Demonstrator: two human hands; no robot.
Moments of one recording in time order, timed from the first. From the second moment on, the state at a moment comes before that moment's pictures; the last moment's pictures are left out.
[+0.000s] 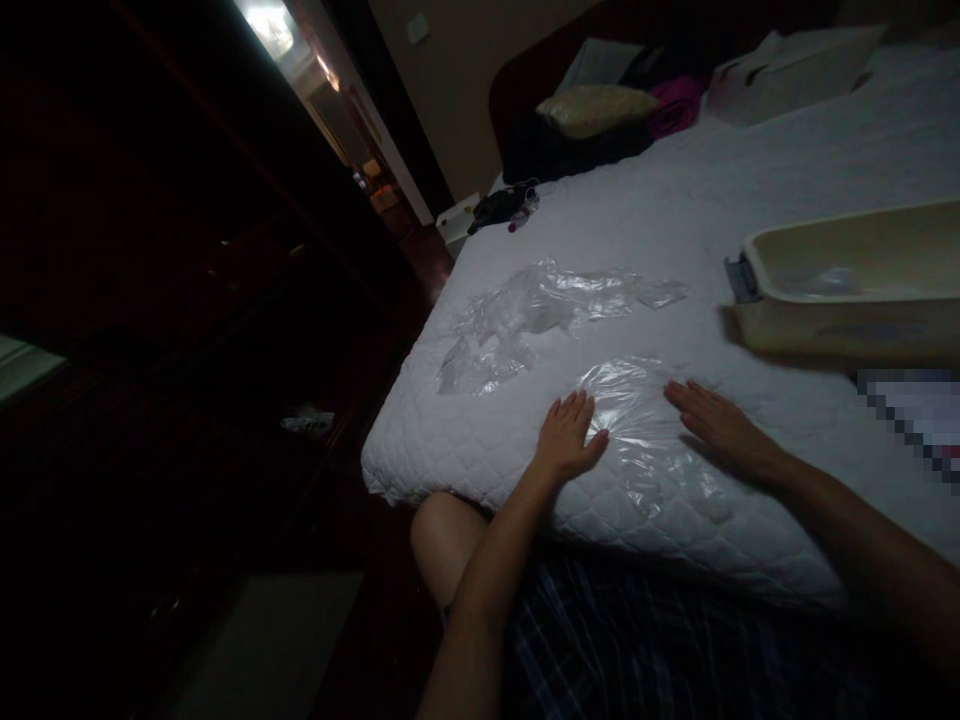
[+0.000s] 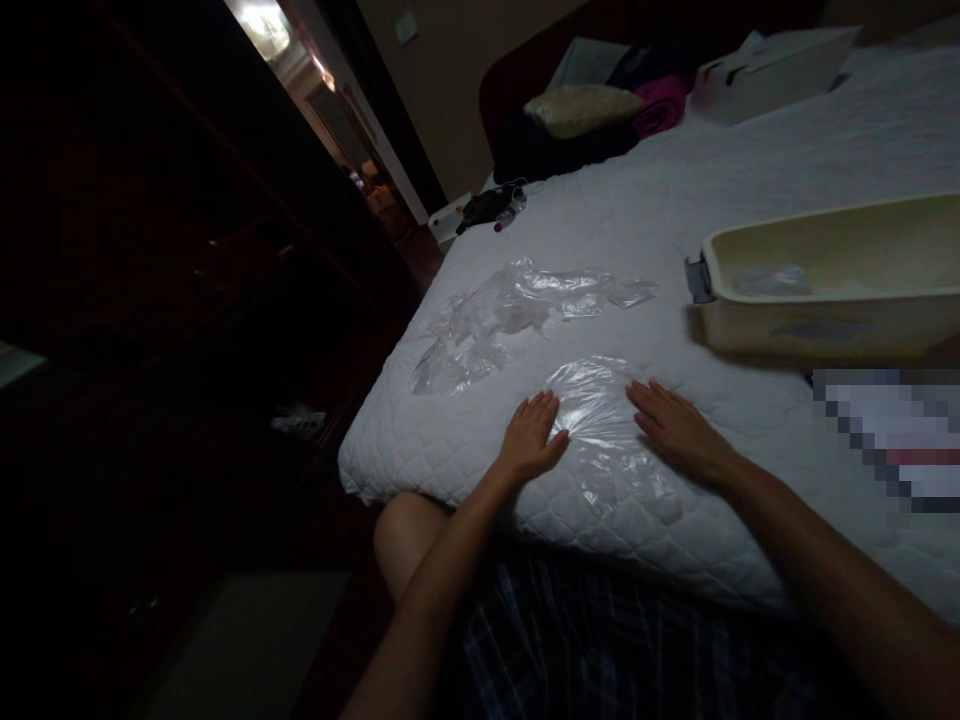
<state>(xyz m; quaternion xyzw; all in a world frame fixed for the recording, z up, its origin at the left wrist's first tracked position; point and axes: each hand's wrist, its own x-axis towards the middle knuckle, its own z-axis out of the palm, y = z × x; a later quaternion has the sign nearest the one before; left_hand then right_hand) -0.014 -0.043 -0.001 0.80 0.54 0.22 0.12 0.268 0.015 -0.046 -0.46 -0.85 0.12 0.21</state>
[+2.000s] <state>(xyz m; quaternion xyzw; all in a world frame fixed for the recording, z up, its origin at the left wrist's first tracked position) -0.033 -0.029 -0.004 0.77 0.48 0.34 0.24 0.158 -0.077 0.015 -0.22 -0.94 -0.15 0.23</state>
